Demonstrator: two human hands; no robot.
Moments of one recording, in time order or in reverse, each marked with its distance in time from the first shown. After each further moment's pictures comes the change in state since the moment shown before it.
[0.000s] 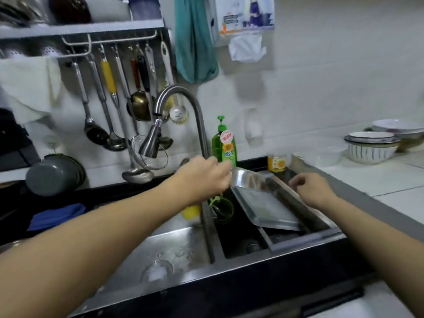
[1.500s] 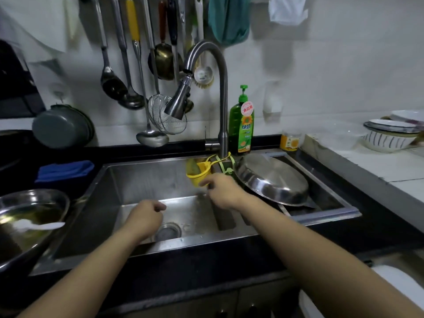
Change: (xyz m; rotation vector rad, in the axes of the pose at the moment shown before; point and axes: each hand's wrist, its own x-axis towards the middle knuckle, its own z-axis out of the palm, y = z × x) left_hand -0.210 0.078 0.055 -1.325 -0.562 -1.600; right_hand -0.088 -0.170 0.181 -0.039 -0.502 -0.298
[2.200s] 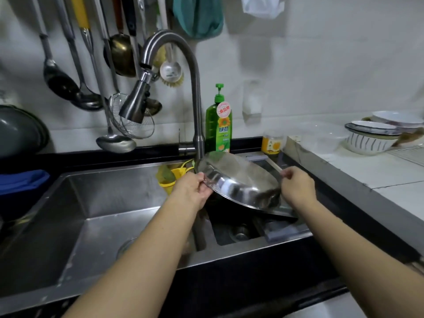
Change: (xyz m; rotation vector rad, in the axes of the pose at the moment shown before) left_hand 0.051 0.186 0.123 -1.429 -0.275 -0.347; right_hand -0.035 0.182 -0.129 0.101 0.675 0.486
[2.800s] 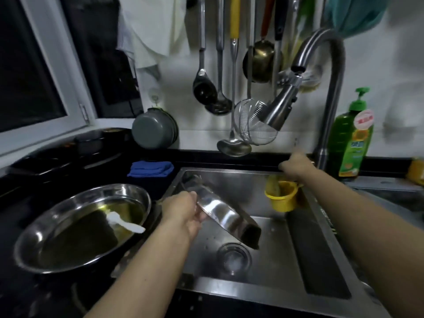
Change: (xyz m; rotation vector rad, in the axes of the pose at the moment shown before) left_hand -0.062 0.153 -0.214 0.068 0.478 0.397; right_hand -0.010 -0.236 0.220 0.017 -0.482 -0.261
